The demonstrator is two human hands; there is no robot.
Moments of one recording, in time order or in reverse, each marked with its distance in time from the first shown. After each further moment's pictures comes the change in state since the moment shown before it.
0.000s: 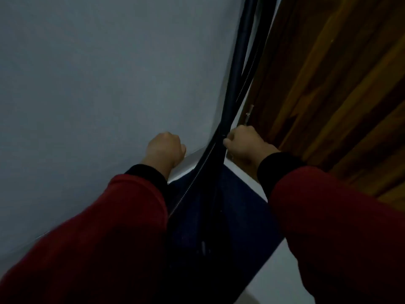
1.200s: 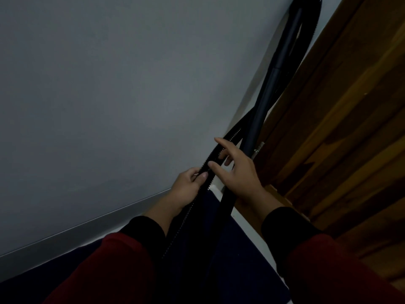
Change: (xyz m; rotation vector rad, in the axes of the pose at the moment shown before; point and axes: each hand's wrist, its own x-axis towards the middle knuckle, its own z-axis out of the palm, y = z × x) left_hand 0.061 0.017 0.096 -1.512 -0.054 -0.026; right_hand 0.075 0.001 0.062 0.353 0.400 -0.413
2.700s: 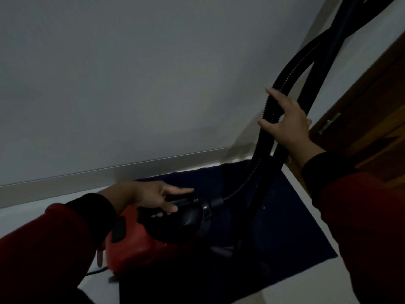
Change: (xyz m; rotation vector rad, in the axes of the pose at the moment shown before) left_hand -0.261 -0.002 -0.182 0.557 -0.498 -0.515; right_hand -0.027 -0.105 0.005 -0.055 -0.045 0.032
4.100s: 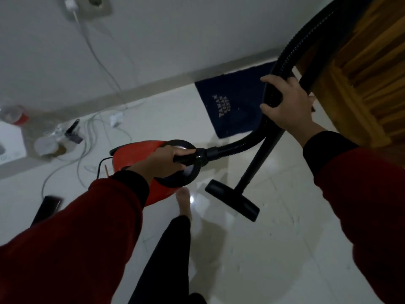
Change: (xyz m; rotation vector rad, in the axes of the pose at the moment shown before) left_hand -0.651 0.001 0.225 0.249 0.242 -0.060; right_hand -0.416 -0.490 -0.288 -0.113 -0.311 0.190
